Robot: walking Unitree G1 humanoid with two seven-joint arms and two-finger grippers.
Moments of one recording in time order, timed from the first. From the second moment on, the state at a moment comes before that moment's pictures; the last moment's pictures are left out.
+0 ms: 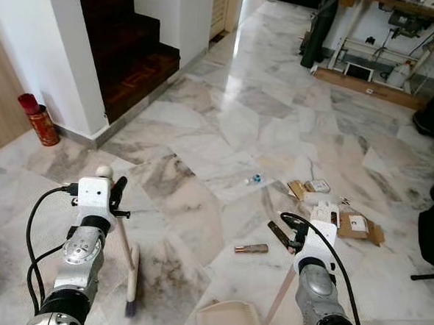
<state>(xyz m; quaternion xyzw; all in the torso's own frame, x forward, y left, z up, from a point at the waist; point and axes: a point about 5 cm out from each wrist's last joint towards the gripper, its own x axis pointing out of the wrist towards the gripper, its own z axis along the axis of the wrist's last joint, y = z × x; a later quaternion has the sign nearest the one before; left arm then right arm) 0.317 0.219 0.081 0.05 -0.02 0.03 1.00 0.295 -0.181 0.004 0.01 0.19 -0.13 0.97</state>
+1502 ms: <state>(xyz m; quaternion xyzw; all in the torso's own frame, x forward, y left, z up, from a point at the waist) 0.317 0.209 0.080 0.04 -0.02 0.01 1.00 0.298 -0.179 0.007 0.02 0.18 -0.12 0.98</state>
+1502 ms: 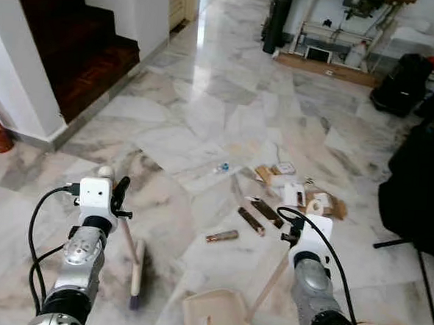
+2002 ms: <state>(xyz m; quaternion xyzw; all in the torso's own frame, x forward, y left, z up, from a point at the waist) 0.317 0.203 0.078 0.03 -0.02 -0.01 1.00 0.297 -0.181 0.006 0.01 0.18 -0.13 0.98</state>
